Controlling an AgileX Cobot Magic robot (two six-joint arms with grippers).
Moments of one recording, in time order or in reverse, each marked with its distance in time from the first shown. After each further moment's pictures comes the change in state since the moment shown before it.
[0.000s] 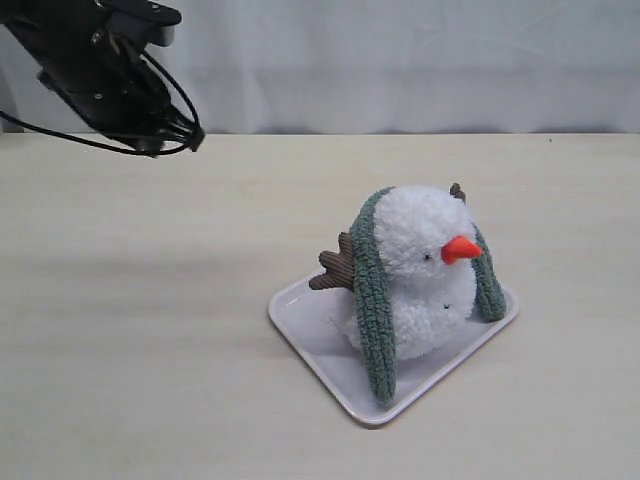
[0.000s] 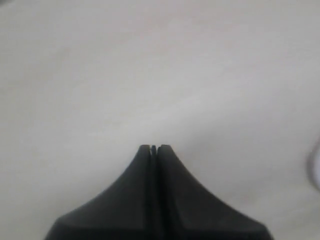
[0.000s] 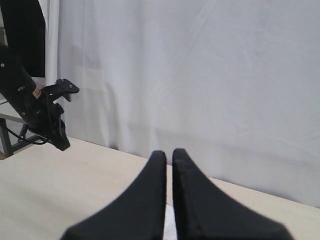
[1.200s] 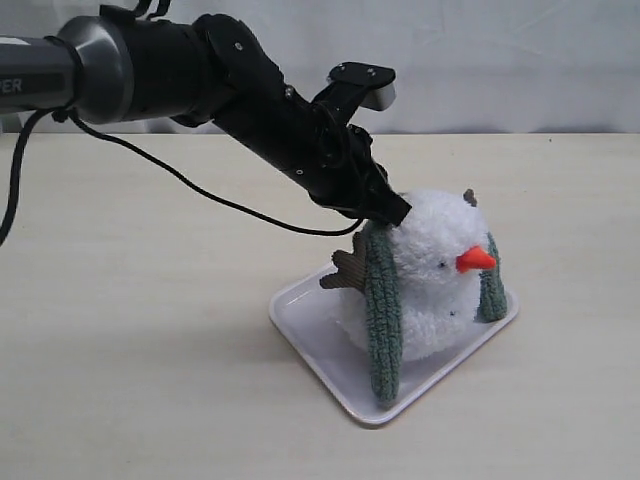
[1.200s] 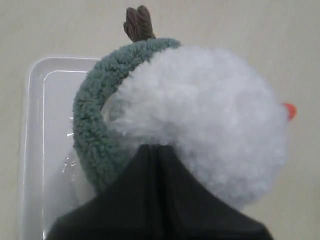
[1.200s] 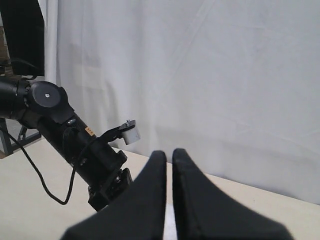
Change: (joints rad) left arm -0.277 0.190 -0.061 -0.851 -0.130 0.705; right arm 0.000 0.000 0.011 0.000 -0.006 0.004
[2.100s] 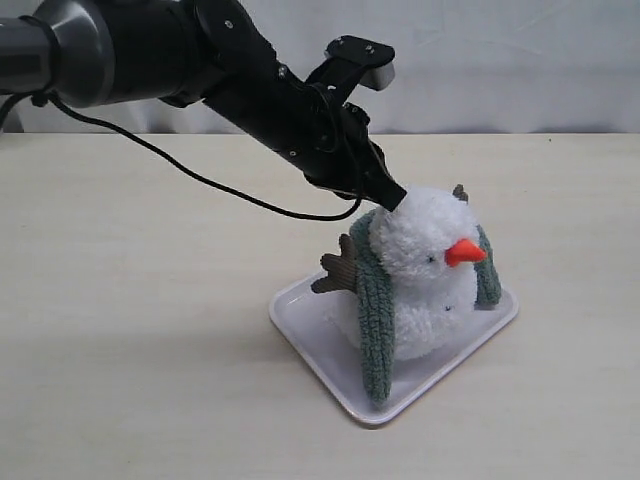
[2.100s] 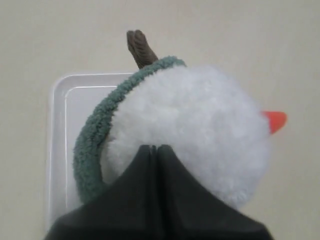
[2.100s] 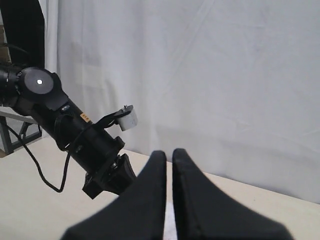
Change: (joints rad) left arm 0.000 -0.039 -0.011 0.048 -0.005 0.014; right arm 0.000 0.000 0.000 0.000 0.002 0.000
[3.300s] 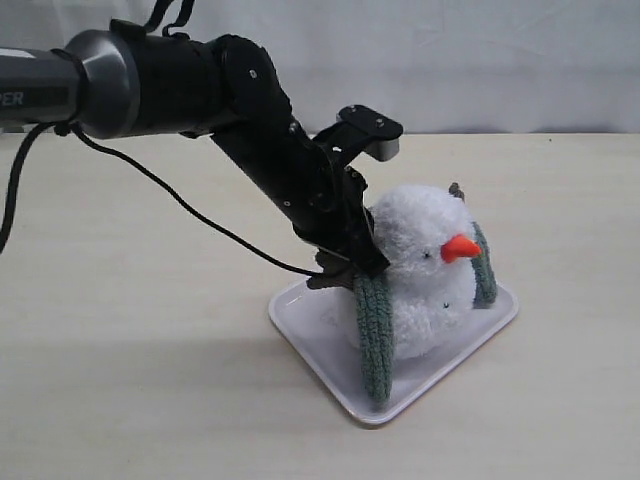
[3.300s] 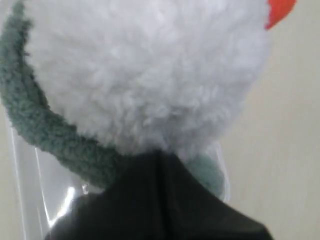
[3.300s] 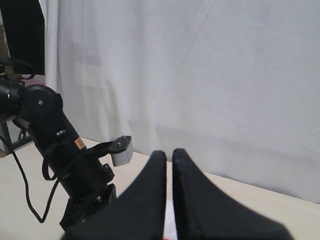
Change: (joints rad) left arm -0.039 0.008 0.060 0.139 0.091 -0.049; right arm 0.000 0.000 0.000 0.000 0.000 0.000
